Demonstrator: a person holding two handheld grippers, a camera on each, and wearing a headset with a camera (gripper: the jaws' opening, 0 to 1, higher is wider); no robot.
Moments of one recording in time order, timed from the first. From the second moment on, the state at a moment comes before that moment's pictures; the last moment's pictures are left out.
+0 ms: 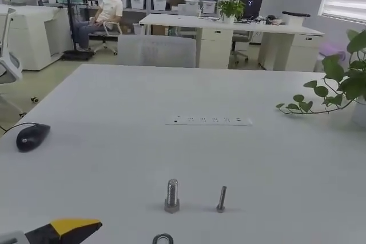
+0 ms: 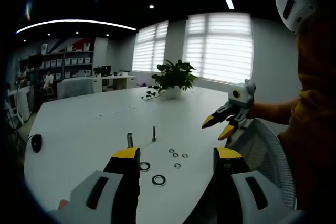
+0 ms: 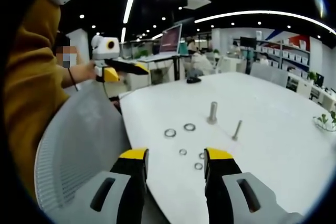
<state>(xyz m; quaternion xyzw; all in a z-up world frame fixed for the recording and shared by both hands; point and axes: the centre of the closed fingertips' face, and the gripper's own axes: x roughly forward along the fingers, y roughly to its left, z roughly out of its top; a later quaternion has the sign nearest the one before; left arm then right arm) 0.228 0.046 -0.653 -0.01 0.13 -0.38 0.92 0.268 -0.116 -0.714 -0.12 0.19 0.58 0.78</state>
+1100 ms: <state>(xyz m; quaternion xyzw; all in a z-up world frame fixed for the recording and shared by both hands) 0.245 0.044 -0.663 -0.01 0.14 -0.38 0.91 0.307 -0.094 -0.788 -0.38 0.31 0.63 0.61</state>
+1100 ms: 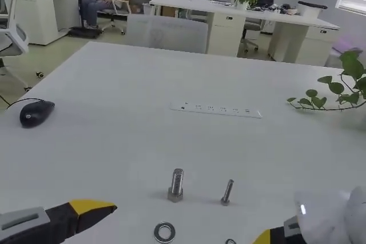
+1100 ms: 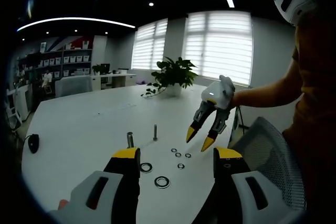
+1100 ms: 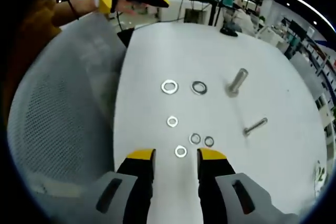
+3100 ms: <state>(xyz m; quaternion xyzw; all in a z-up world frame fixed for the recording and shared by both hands) 0.245 0.043 -0.655 0.00 0.13 -0.38 0.92 0.314 -0.090 -0.824 -0.46 0.36 0.64 0.50</state>
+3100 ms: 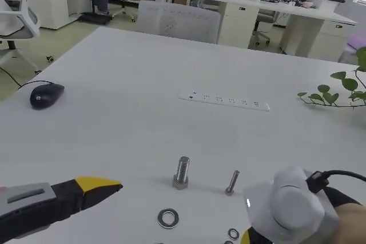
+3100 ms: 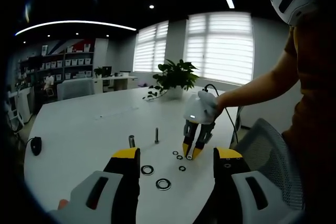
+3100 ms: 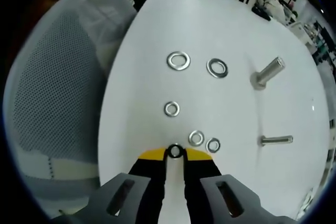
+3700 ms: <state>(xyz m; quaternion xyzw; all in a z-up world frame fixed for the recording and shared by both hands) 0.243 0.040 -0.658 0.00 0.14 -0.38 0.91 0.359 -0.094 -0.781 -0.48 0.34 0.62 0.53</state>
